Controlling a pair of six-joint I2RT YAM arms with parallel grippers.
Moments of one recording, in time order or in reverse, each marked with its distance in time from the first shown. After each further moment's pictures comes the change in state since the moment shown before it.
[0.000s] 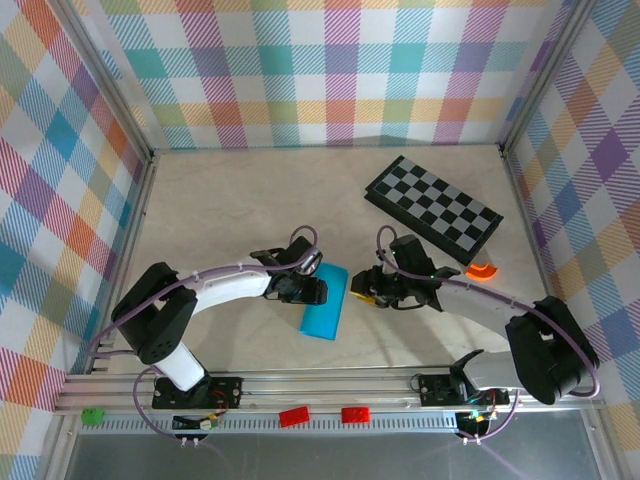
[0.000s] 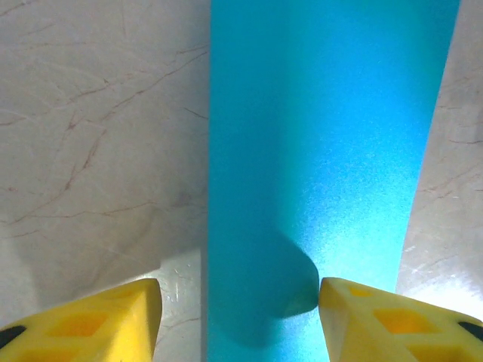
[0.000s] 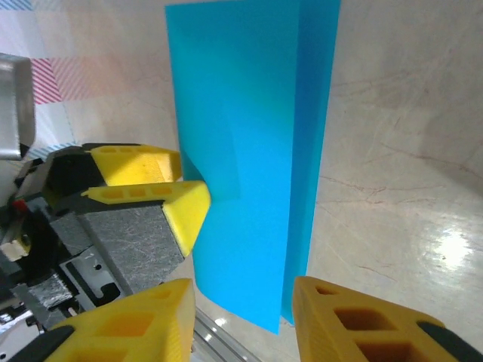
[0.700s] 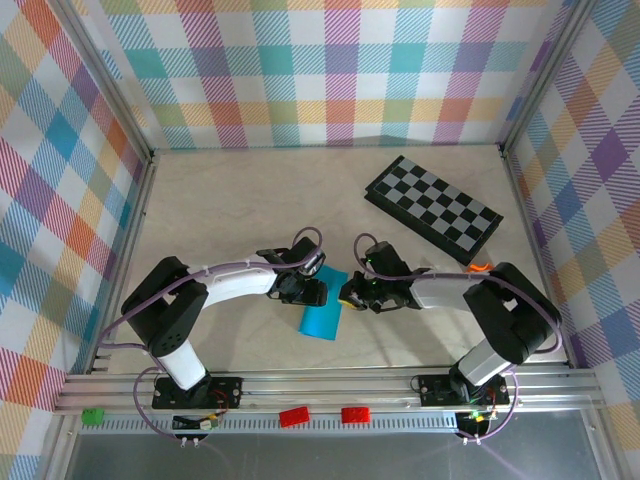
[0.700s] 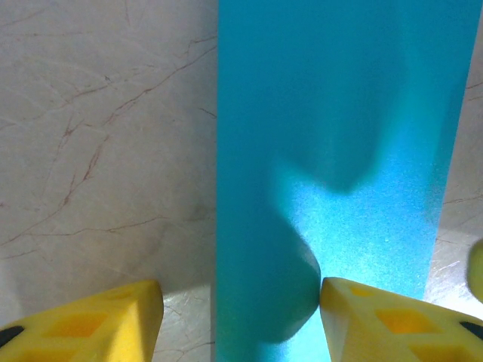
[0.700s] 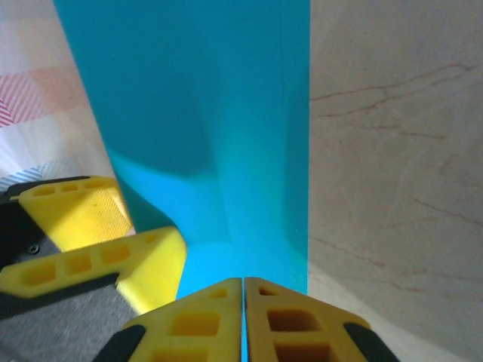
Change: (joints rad) left arm 0.000 0.056 0.019 -0.011 -0.004 0.022; right arm 0.112 0.264 0.044 0.183 0.074 0.153
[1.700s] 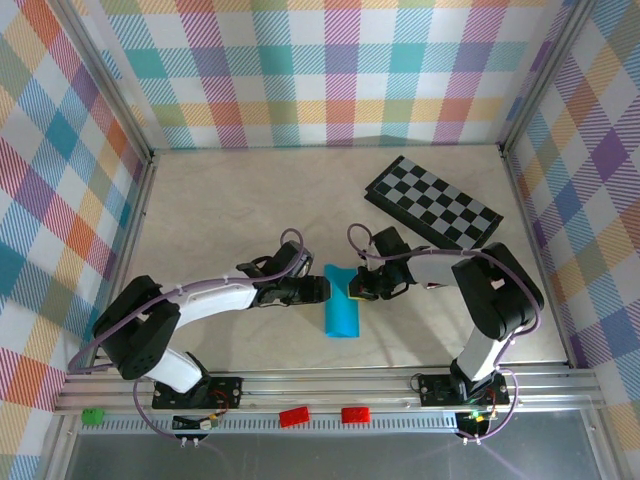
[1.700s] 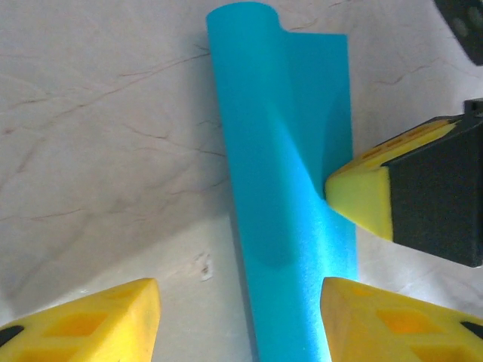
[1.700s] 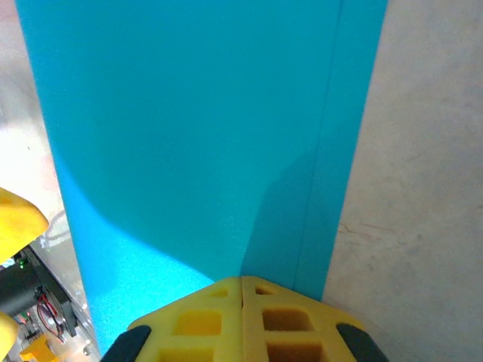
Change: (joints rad) left arm 0.009 -0.177 -0.180 0.294 0.102 -0.174; right arm -0.157 0.138 0.166 -0.309 -0.112 -0.558
